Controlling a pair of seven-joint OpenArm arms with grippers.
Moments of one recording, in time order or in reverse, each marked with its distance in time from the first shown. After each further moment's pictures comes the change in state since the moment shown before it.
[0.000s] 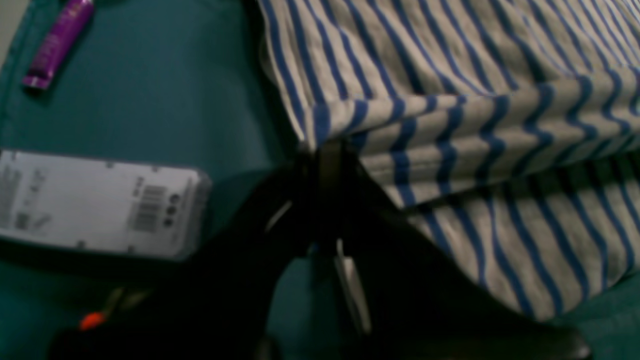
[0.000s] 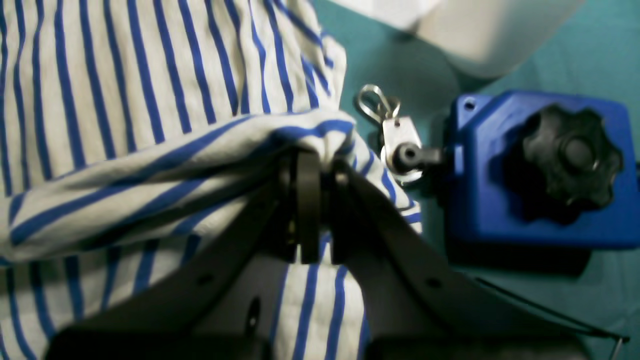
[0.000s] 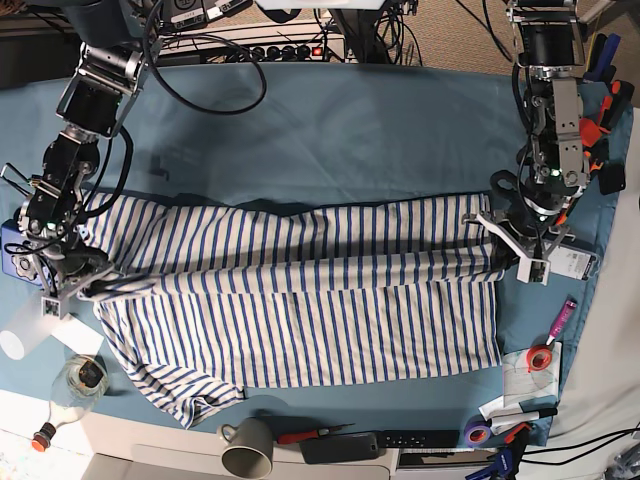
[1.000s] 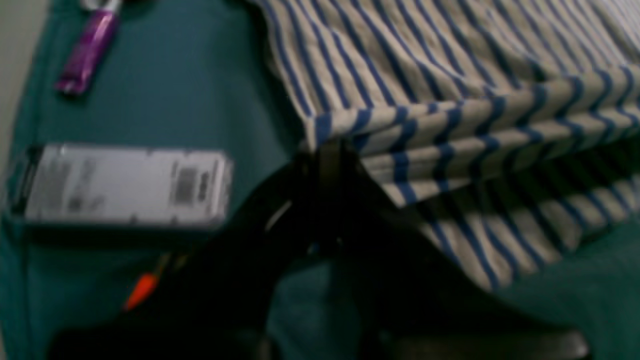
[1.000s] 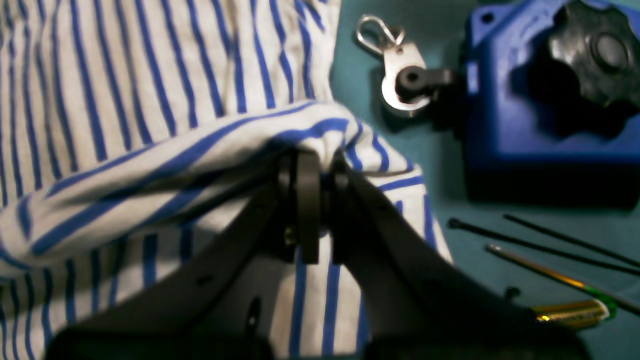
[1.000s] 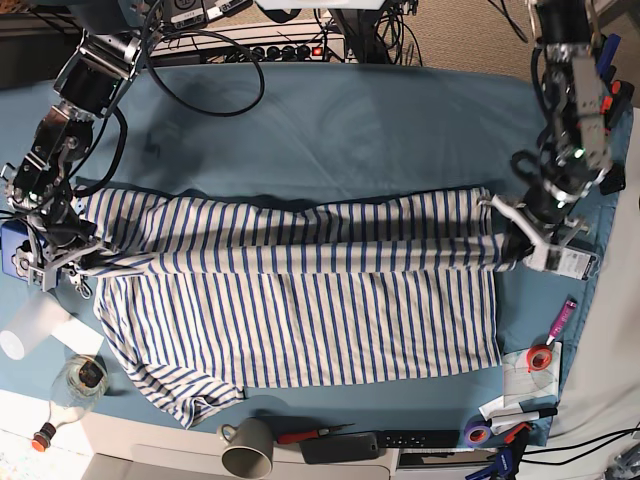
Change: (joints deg) left arm 4.0 -3.5 -1.8 7.5 -3.0 -4.3 2.3; right arm -4.6 0.0 7.6 1.5 10.3 2.8 -5.7
